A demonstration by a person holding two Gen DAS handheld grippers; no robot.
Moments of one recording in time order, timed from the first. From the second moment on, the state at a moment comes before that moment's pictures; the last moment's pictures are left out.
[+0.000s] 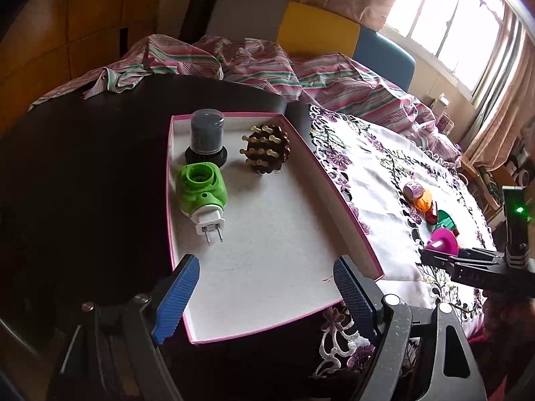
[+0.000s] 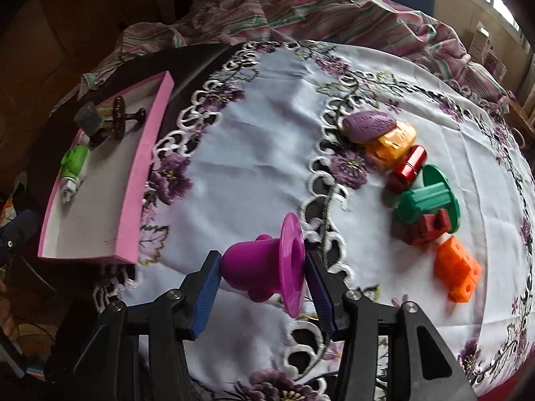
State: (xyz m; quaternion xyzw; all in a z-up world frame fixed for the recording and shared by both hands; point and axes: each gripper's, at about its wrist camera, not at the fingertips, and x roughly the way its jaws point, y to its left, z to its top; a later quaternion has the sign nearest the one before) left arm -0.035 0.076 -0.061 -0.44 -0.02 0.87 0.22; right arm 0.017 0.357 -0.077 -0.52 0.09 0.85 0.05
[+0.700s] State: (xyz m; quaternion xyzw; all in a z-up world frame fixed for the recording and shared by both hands) left arm -0.043 0.041 -0.060 -0.44 -0.06 0.88 0.19; right arm -0.064 0.233 -0.049 -0.48 0.01 0.87 -0.11
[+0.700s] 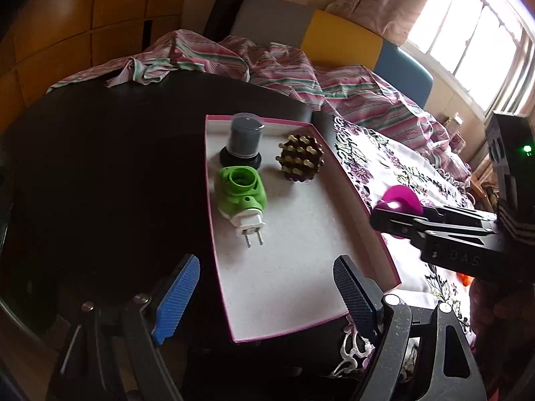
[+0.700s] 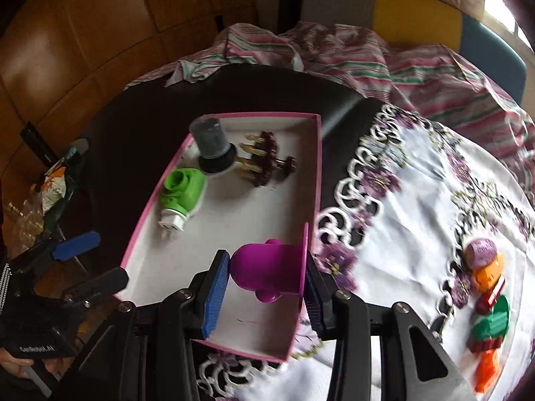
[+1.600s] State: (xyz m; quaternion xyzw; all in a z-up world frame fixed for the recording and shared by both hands) left arm -0.043 0.037 -0.067 -0.45 -0.05 0.87 0.18; right arm -0.120 0.249 -0.081 -0.49 0.05 0.86 -0.09
